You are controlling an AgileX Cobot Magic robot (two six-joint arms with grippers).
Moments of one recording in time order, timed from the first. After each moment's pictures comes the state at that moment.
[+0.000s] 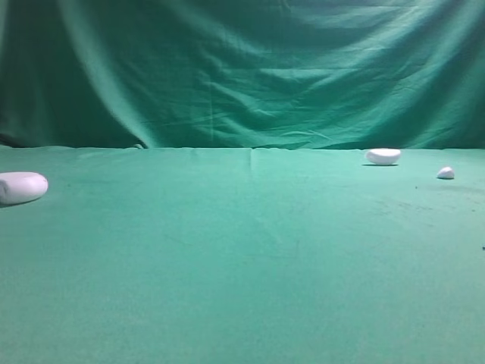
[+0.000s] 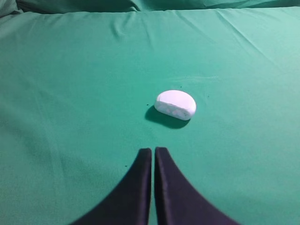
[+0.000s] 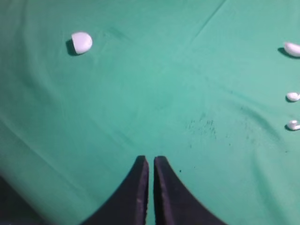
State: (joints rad) left arm -0.15 -0.01 0.02 -0.03 0.35 0.02; right arm 0.64 0.46 -0.73 -0.10 0.90 0.08
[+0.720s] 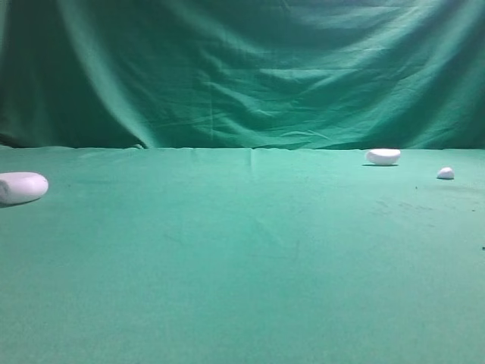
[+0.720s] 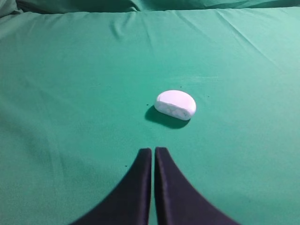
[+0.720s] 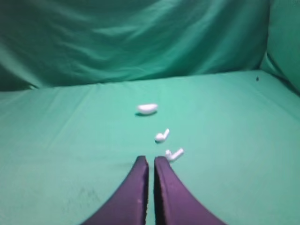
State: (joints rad) left arm -0.15 -0.01 0.02 -0.03 0.35 0.02; right arm 0.12 0.01 -0.07 -0.06 0.37 0.08
